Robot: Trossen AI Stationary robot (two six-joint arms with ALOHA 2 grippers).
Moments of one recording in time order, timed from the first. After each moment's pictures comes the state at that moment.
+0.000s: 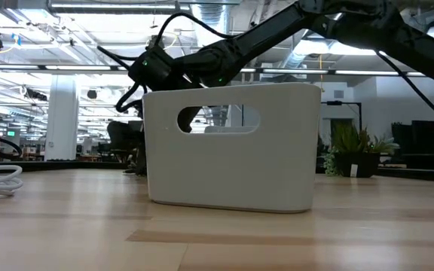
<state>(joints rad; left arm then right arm) -0.69 1.22 1.42 -1.40 -1.09 -1.24 -0.08 2.57 2.03 -0.31 0.34 0.54</state>
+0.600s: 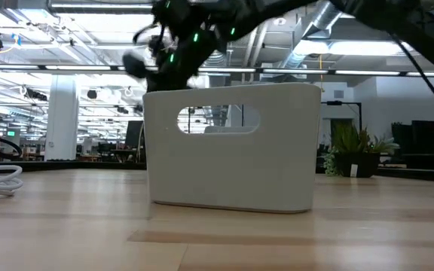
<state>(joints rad) -0.69 1.22 1.42 -1.40 -1.10 -1.24 -0.12 2.33 2.03 -0.29 0.34 0.46</state>
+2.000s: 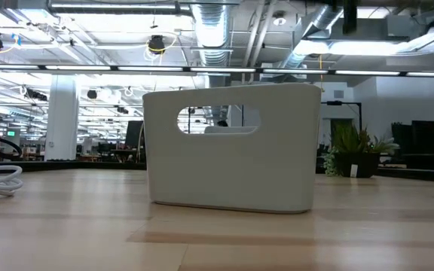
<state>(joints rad) -0.69 1.22 1.42 -1.37 -1.19 -1.24 0.35 1.07 0.60 0.63 0.86 0.27</state>
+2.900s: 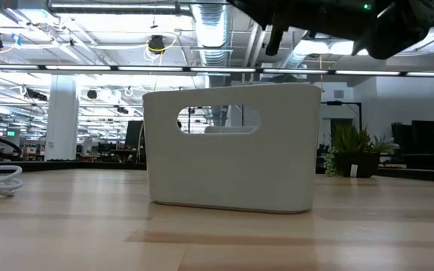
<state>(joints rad) -0.64 1.23 1.22 -1.04 -1.23 -1.06 0.10 1.60 0.65 1.32 0.20 0.21</state>
